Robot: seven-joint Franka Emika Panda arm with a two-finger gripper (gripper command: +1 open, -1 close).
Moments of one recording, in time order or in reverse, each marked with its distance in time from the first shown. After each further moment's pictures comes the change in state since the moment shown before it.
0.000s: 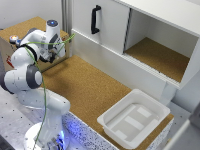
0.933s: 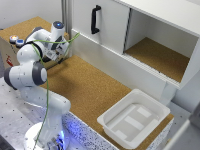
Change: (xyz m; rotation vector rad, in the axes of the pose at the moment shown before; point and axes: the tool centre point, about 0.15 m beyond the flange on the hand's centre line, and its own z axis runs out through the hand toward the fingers) arm 0.020 -0.012 0.030 0.136 -0.060 -0.212
